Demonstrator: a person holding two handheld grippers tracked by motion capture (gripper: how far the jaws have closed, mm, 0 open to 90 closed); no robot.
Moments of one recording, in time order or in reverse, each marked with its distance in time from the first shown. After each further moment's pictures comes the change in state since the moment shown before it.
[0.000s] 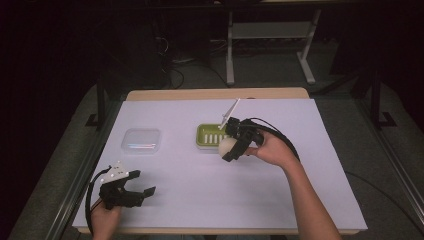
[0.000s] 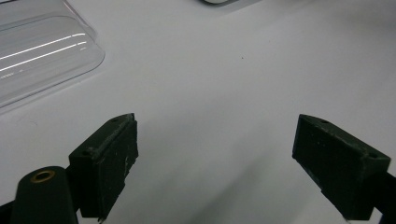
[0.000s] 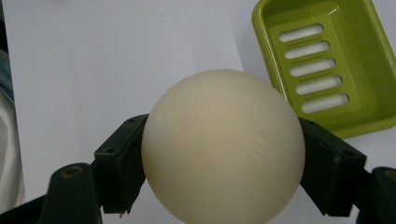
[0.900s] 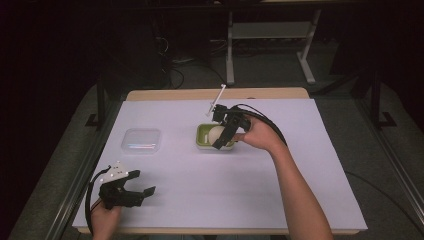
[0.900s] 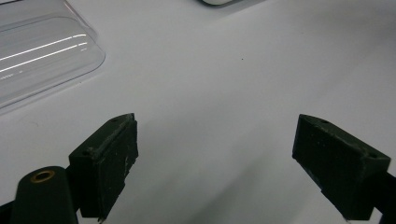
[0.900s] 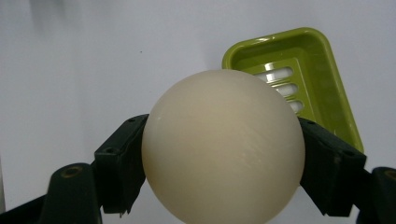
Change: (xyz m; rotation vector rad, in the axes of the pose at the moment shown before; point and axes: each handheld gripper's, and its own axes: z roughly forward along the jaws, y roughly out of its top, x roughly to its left) left arm 0.000 0.000 0.000 -0.010 -0.002 -0.005; right arm -0.023 0.043 0.002 0.021 -0.004 -0.020
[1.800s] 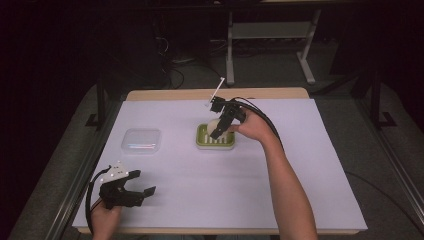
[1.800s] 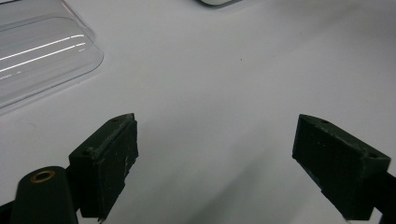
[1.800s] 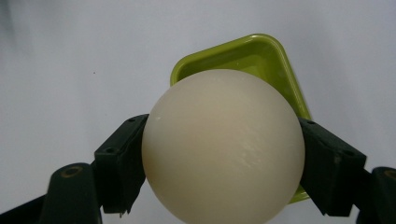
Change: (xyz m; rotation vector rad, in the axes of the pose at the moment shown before) left arm 0.000 0.001 0.000 0.005 -0.005 0.000; right arm -0.041 0.008 0.020 -0.009 0.002 0.088
